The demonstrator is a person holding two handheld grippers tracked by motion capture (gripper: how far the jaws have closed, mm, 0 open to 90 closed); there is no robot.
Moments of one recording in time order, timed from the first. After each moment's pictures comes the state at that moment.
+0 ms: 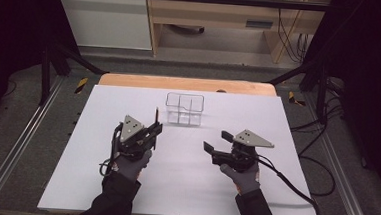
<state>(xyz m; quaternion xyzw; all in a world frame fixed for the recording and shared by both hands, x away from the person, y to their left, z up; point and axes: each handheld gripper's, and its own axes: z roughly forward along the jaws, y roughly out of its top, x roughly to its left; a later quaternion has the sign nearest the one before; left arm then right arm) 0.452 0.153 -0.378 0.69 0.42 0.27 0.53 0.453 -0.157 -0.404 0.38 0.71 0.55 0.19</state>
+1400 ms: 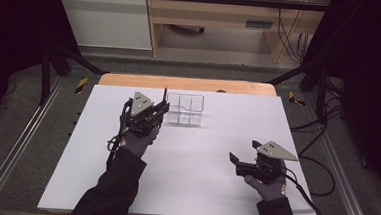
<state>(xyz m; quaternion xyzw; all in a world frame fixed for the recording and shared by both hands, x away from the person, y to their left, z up) 0.502 0.137 -0.348 0.71 0.38 0.29 0.52 0.430 -0.217 -0.415 0.42 0.72 0.48 0.26</state>
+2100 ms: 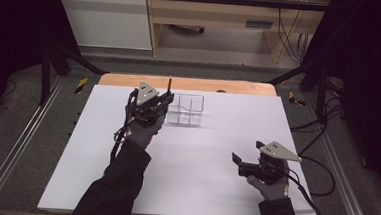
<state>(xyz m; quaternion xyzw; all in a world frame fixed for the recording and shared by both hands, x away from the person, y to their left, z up) 0.526 0.128 -0.337 0.70 0.38 0.29 0.53 0.429 -0.222 -0.414 0.43 0.72 0.48 0.26</state>
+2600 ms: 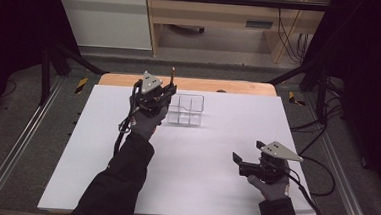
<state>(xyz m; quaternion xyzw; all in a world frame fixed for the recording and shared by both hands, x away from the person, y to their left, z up) 0.554 0.121 -0.330 0.70 0.39 0.29 0.53 0.429 -0.224 -0.414 0.43 0.72 0.48 0.26</state>
